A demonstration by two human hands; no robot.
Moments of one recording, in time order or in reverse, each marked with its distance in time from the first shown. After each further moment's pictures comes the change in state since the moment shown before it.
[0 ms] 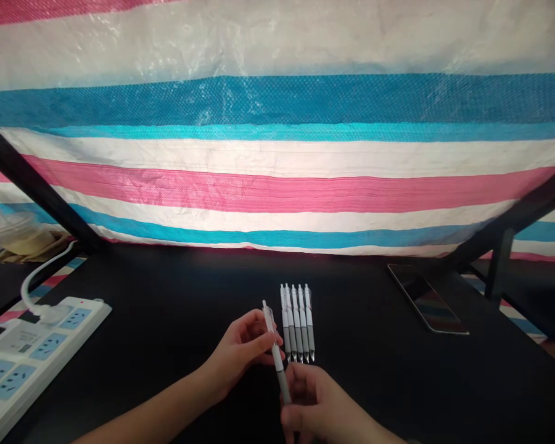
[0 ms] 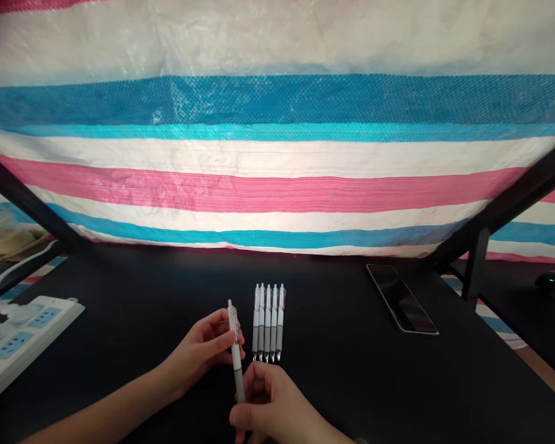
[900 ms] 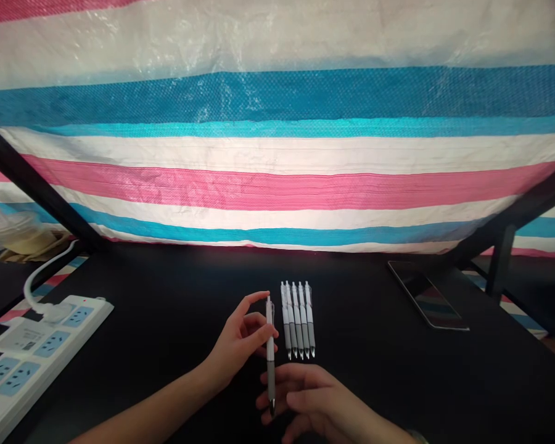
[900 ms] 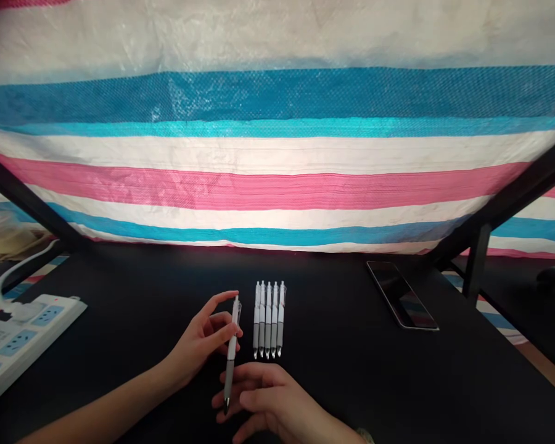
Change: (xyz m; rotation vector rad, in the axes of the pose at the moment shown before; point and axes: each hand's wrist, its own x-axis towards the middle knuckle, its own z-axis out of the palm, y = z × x) left_hand 0.001 0.006 0.000 0.171 0.092 0.072; right_hand -0.009 -0.013 0.000 0.178 -0.129 0.020
